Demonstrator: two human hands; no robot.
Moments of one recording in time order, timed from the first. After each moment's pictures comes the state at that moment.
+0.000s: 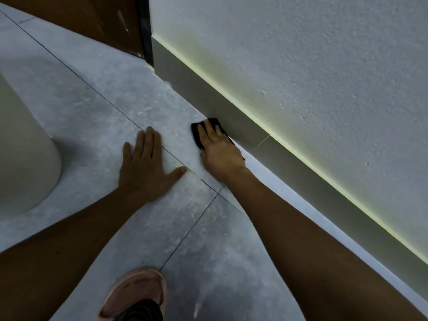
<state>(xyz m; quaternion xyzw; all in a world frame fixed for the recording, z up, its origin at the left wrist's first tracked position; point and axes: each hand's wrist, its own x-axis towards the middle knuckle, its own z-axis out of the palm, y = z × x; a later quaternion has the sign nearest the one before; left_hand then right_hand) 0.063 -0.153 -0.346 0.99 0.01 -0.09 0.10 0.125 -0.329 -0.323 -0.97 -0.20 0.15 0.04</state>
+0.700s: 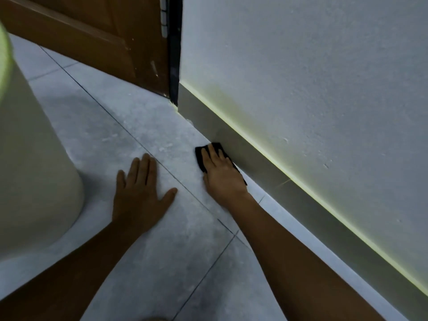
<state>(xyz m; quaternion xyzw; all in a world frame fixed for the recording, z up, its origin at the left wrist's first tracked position) 0.071 -0.107 -0.353 0.99 0.07 -0.04 0.09 0.153 -0.290 -0.326 -0.97 -0.22 0.12 0.03</state>
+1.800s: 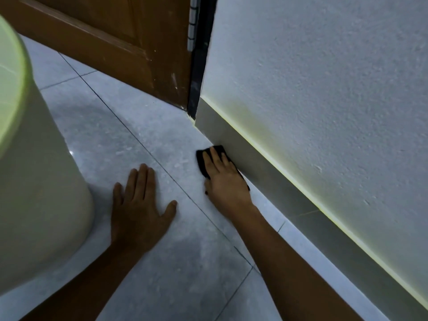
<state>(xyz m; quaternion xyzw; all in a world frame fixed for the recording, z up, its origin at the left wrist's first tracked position) 0.076 -0.087 -0.357 0.99 0.11 0.00 0.10 0.179 -0.257 -0.332 -0.96 -0.26 0.08 0.07</state>
